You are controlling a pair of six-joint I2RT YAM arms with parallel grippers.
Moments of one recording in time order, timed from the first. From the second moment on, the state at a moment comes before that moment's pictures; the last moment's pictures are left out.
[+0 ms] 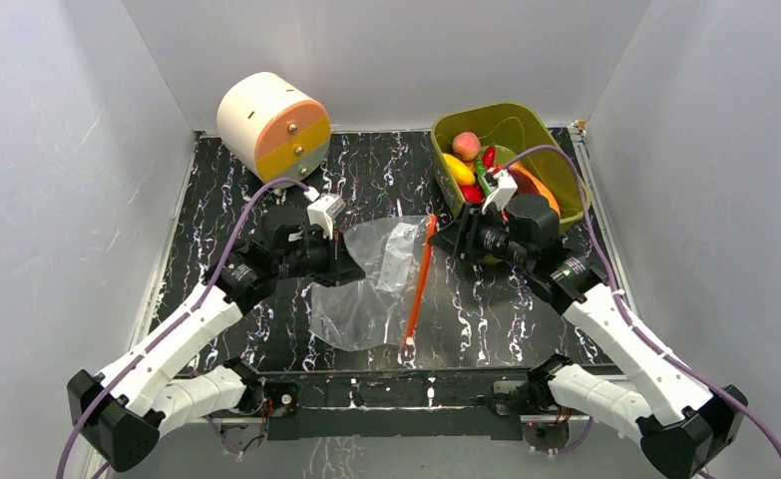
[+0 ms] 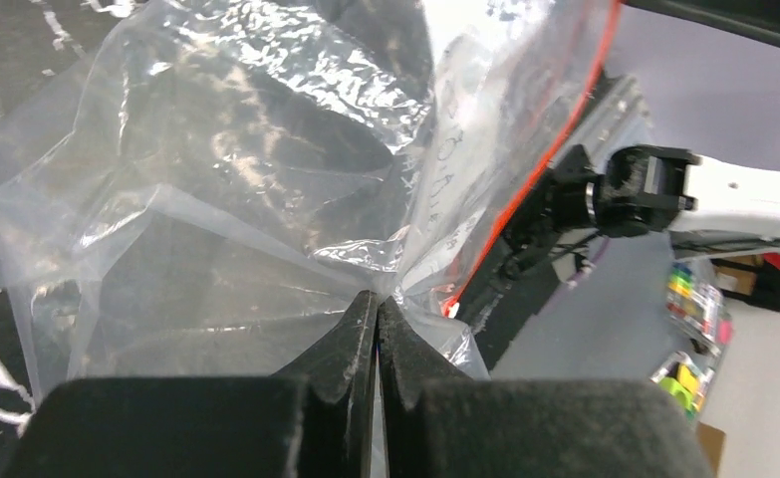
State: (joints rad) left arm -0.64 1.00 0.90 -0.52 0.37 -0.44; right arm 0.56 0.92 0.92 -0.35 -0.24 0.55
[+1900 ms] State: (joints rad) left arm -0.64 0.98 0.97 -0.23 0.67 -0.76; right arm 0.50 0.48 0.77 -0.29 -0.25 0.81
